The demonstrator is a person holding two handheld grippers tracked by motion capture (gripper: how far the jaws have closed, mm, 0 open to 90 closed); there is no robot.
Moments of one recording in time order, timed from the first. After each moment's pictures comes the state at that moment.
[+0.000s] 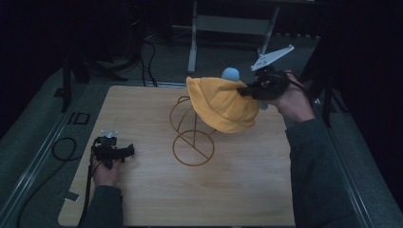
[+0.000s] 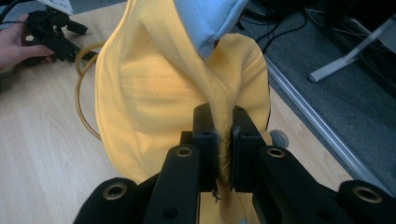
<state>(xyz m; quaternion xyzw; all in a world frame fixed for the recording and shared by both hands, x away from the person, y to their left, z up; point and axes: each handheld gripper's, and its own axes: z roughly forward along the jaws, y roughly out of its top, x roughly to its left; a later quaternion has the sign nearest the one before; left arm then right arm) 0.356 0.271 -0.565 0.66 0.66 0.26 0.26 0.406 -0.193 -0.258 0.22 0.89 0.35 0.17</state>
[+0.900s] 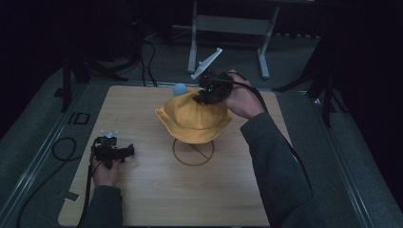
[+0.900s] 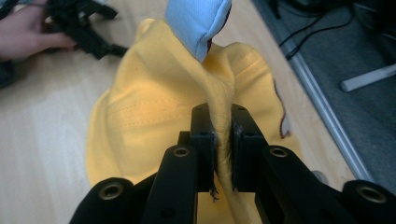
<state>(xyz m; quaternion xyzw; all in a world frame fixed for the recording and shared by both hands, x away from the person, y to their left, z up) 0.356 0.271 -0.565 0.66 0.66 0.26 0.26 0.412 -0.072 -0.281 0.14 0.94 0.28 0.13</state>
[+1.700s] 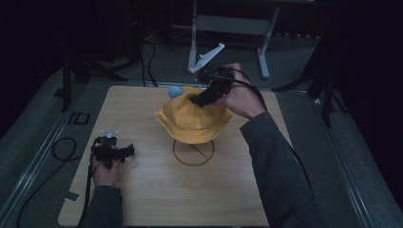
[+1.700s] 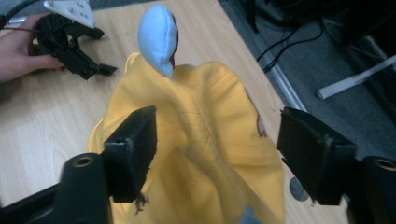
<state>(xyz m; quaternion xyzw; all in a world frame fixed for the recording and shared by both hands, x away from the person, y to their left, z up) 0.356 0.271 -0.565 0.66 0.66 0.26 0.26 0.405 -0.073 -0.262 0.17 0.92 0.31 0.19</state>
